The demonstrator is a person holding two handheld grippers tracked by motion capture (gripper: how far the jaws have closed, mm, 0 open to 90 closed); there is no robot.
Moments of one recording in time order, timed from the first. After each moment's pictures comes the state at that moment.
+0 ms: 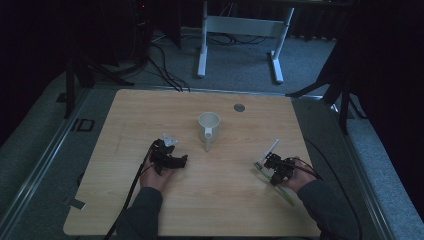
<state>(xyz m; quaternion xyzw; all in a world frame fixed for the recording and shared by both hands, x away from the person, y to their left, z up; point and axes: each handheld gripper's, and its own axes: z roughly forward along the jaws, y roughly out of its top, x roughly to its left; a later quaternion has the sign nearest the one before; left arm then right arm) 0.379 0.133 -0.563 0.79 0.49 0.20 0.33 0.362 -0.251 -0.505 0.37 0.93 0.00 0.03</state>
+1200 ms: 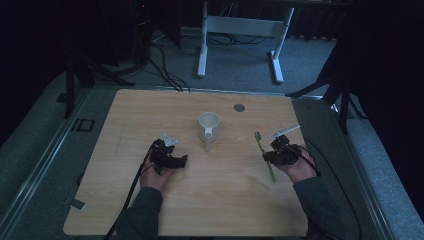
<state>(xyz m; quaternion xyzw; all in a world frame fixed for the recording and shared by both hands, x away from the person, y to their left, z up) 0.379 0.132 -0.563 0.78 0.49 0.20 0.33 0.371 -0.254 -0.453 0.42 0.87 0.24 0.11</state>
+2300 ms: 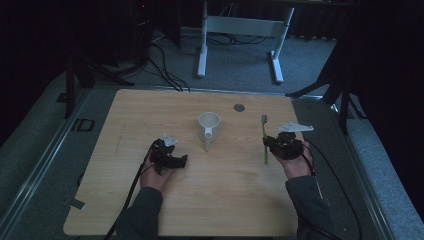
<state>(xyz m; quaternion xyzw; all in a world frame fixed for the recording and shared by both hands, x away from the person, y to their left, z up) 0.380 0.132 -0.563 0.78 0.49 0.20 0.33 0.373 -0.259 -0.445 0.44 0.79 0.38 0.21</state>
